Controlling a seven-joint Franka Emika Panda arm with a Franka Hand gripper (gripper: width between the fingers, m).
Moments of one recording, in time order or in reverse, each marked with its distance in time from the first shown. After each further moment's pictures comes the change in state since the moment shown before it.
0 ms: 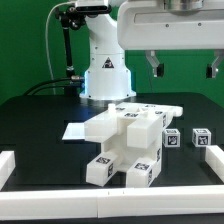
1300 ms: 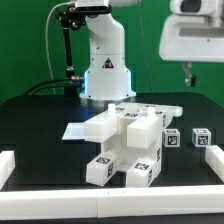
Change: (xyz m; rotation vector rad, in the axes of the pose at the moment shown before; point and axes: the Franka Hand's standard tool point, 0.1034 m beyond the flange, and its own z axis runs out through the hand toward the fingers) arm -0.103 -0.049 0.066 -0.091 0.143 -0.257
